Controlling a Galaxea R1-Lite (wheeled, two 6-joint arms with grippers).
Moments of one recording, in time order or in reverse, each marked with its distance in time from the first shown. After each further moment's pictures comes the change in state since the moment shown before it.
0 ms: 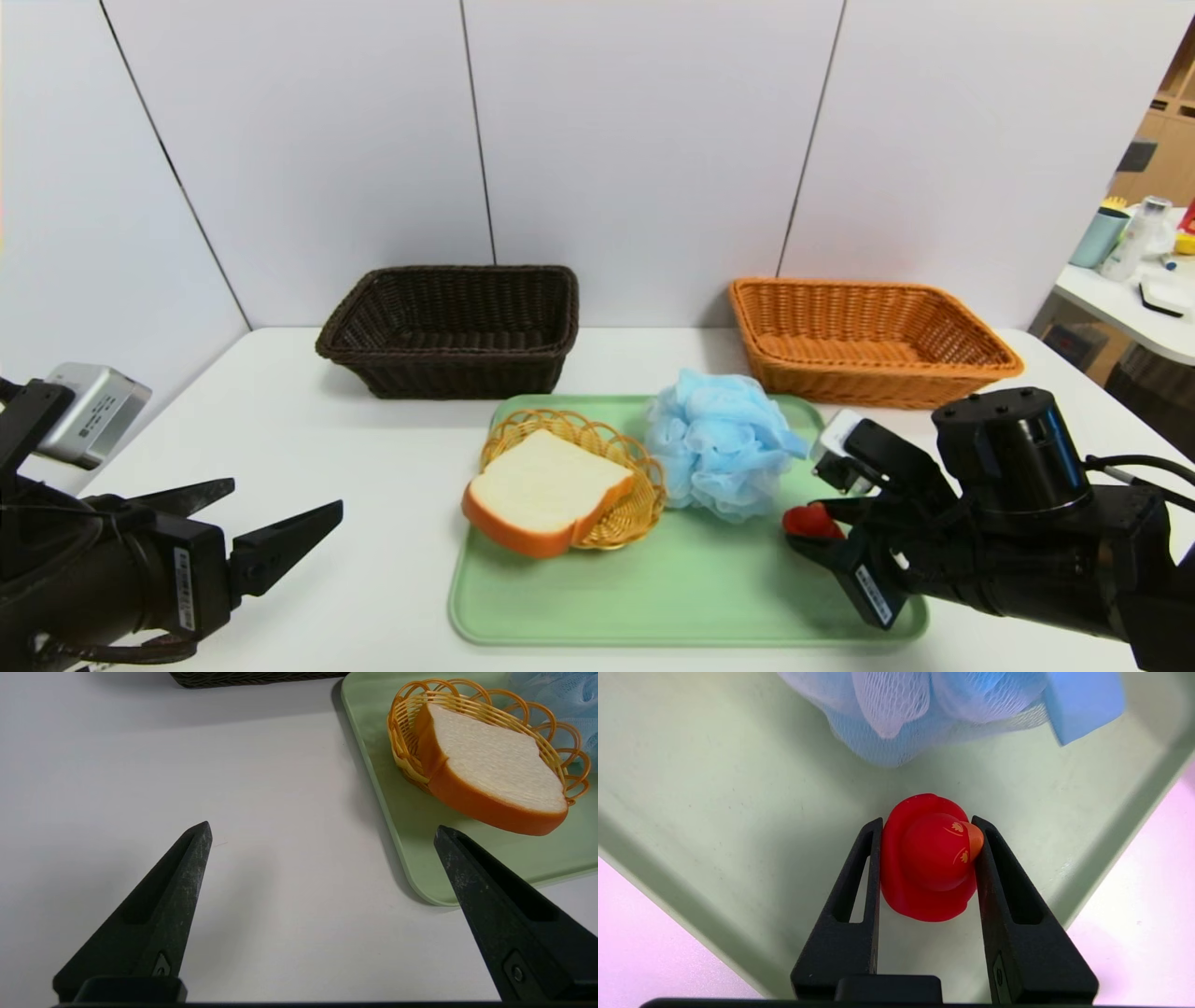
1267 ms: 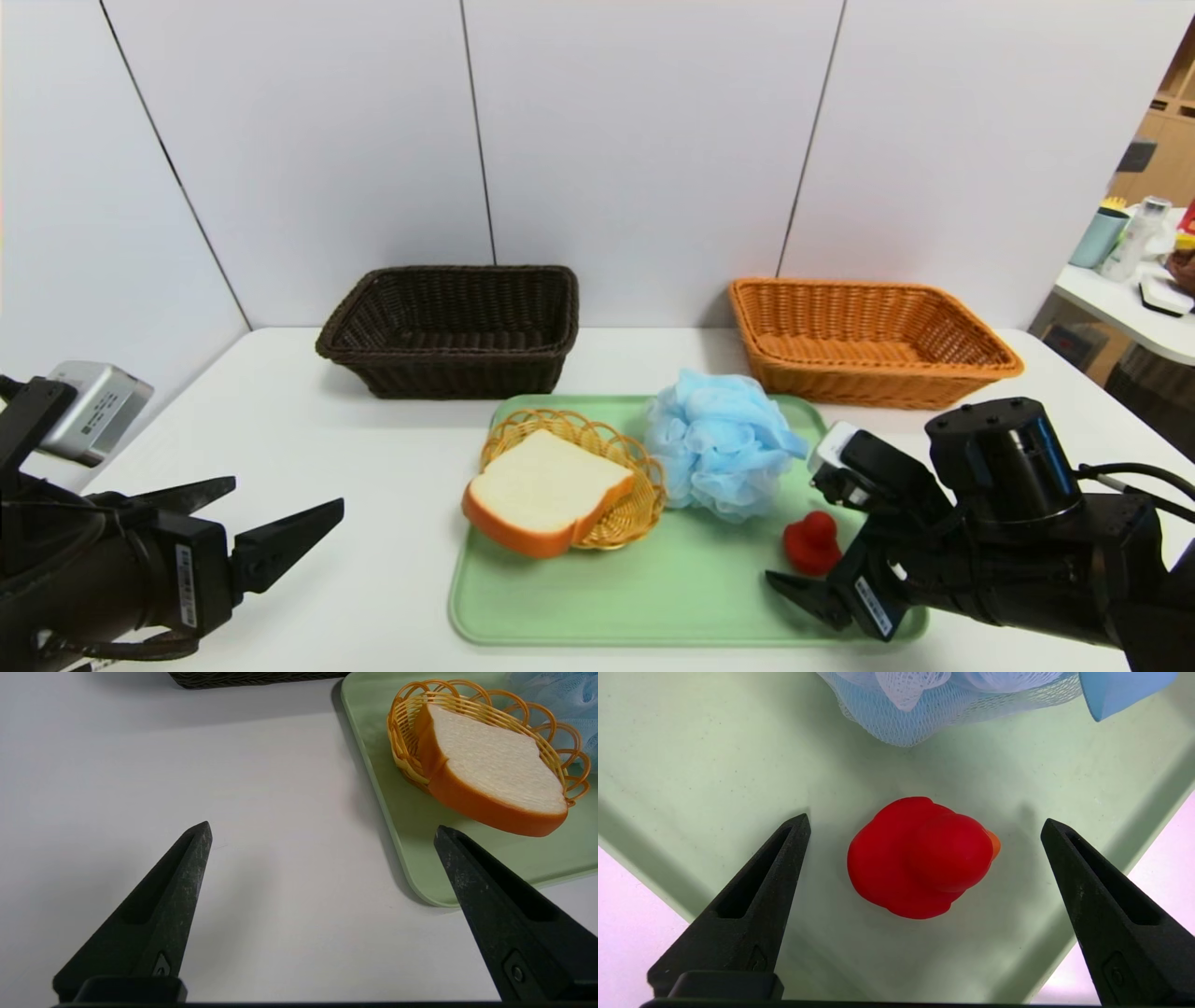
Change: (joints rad) left arm 0.000 0.003 -0.002 0.000 0.001 0.000; right arm 0.000 0.023 0.017 0.000 0.007 0.002
